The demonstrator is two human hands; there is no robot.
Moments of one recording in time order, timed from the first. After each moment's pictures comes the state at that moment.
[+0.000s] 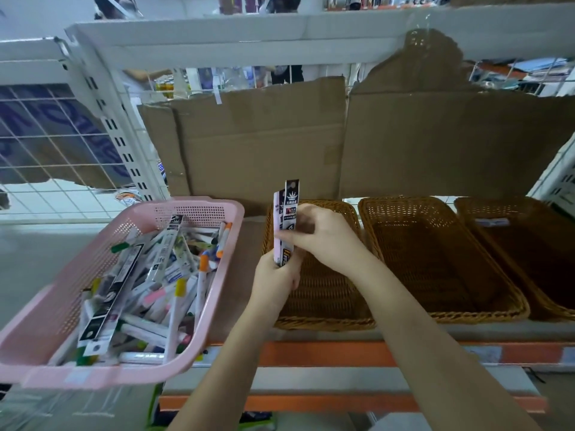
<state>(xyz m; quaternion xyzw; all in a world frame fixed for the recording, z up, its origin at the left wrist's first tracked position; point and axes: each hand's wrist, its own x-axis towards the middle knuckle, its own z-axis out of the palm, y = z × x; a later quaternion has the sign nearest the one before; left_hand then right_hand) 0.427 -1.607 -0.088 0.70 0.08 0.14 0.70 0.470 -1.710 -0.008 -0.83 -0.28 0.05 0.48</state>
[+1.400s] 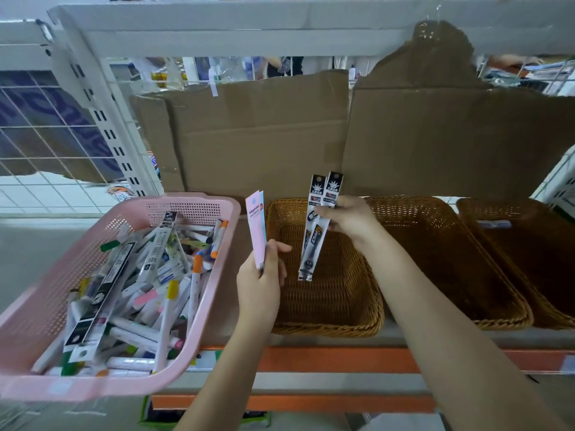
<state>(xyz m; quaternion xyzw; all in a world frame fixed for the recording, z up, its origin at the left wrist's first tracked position) 0.414 -1.608 -0.082 0.71 0.13 0.28 0.64 0.550 -1.728 -0.037 -0.74 -0.07 0.11 0.66</state>
